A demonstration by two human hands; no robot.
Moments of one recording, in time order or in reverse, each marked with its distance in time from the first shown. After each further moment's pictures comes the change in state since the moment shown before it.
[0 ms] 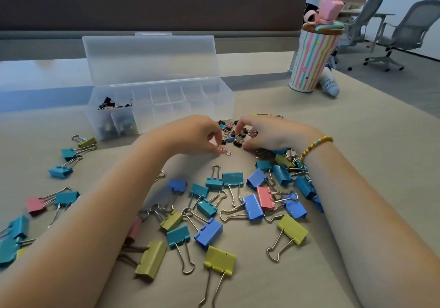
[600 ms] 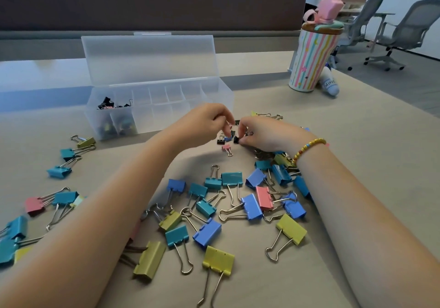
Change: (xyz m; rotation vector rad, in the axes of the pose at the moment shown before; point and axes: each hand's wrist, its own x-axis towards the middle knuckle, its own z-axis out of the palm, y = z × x) left_hand 0.008 0.017 -0.001 -0.534 0.202 -0.094; right_hand 0.003 -0.006 0.005 -0.067 0.056 0.015
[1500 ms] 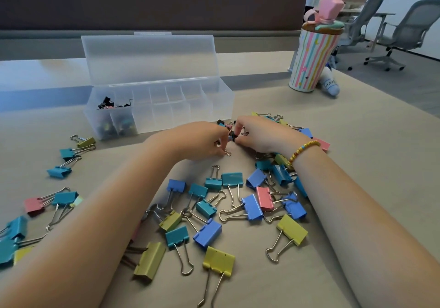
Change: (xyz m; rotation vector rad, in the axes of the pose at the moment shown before) left_hand -0.009 -0.006 0.001 0.638 -0.284 0.045; right_hand 0.005 -0.004 0.005 0.024 0.035 0.011
